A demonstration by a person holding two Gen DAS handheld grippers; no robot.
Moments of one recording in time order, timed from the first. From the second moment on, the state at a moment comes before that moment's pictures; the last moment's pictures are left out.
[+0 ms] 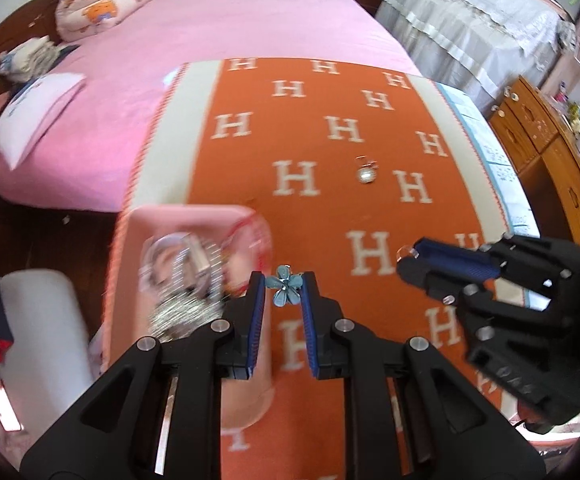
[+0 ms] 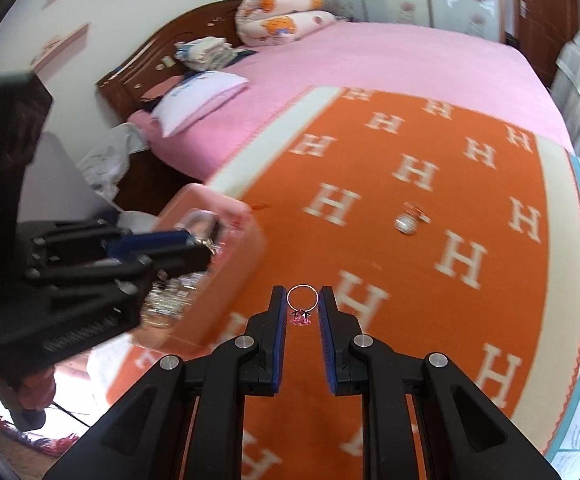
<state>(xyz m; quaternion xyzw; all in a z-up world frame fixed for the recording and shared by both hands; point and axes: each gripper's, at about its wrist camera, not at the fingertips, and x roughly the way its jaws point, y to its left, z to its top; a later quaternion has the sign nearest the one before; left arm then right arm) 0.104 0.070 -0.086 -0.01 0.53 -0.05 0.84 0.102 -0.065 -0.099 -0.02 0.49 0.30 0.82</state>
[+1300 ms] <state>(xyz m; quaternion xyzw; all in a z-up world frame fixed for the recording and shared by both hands) 0.040 0.176 -0.102 -0.10 0.56 0.03 0.82 0.096 0.101 -0.066 -0.04 0.52 0.37 0.77</state>
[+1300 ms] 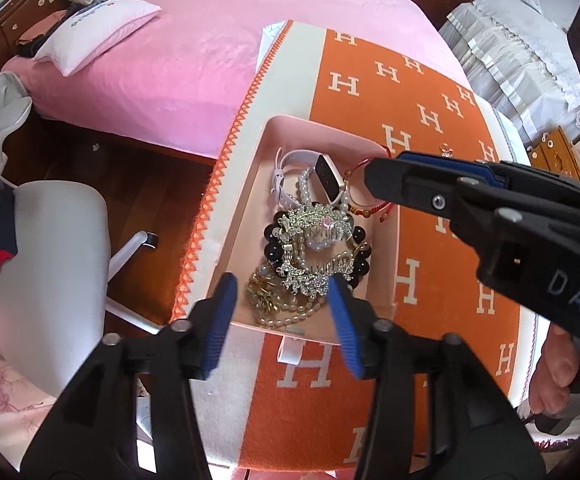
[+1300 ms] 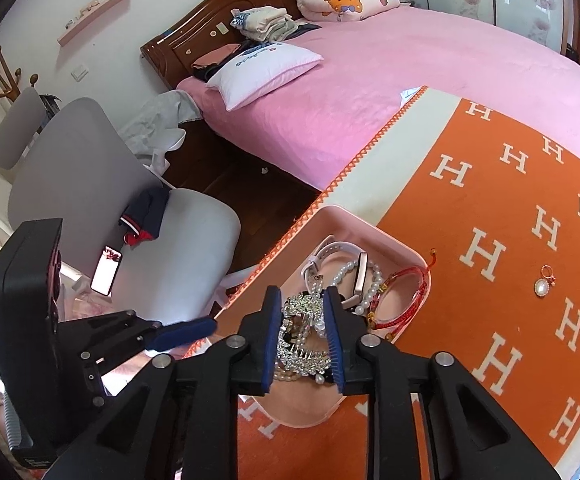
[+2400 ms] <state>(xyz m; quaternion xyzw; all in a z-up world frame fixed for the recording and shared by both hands) 0.040 0.162 -0.059 -0.09 0.53 -0.02 0.84 0.067 0.030 0.002 -0.05 0.52 0.29 0.80</state>
